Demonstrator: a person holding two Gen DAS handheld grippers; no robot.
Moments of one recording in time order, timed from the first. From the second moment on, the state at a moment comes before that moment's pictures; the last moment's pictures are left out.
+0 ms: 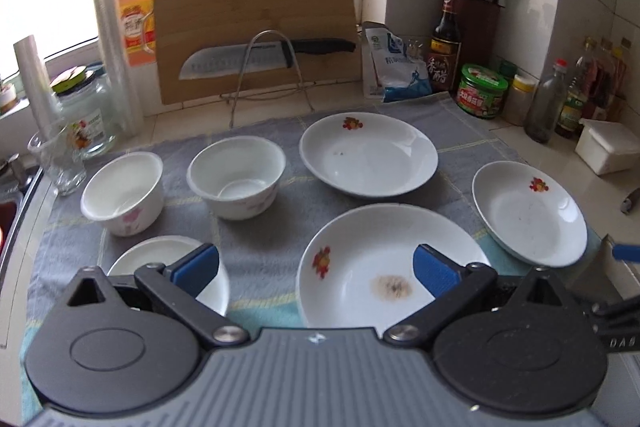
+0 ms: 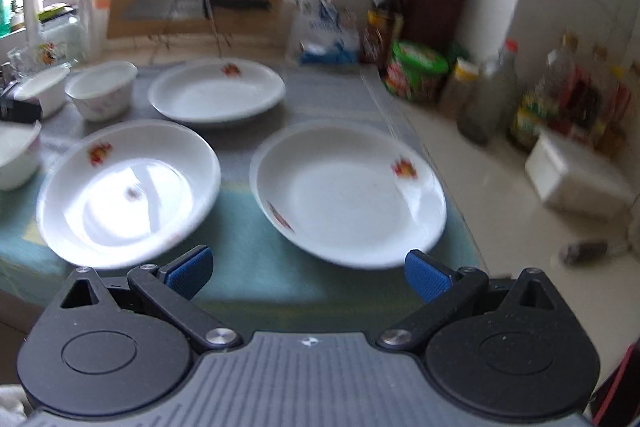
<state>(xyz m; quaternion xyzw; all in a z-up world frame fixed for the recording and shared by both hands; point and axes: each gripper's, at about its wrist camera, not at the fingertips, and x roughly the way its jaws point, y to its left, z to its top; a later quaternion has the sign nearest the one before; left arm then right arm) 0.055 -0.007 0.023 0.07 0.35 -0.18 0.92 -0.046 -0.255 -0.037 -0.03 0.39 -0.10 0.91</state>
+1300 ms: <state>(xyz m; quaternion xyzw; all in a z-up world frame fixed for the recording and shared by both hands) 0.169 -0.267 -0.034 0.23 0.48 -0.39 0.75 -0.018 -0.357 -0.100 -0.04 0.34 0.07 0.94</state>
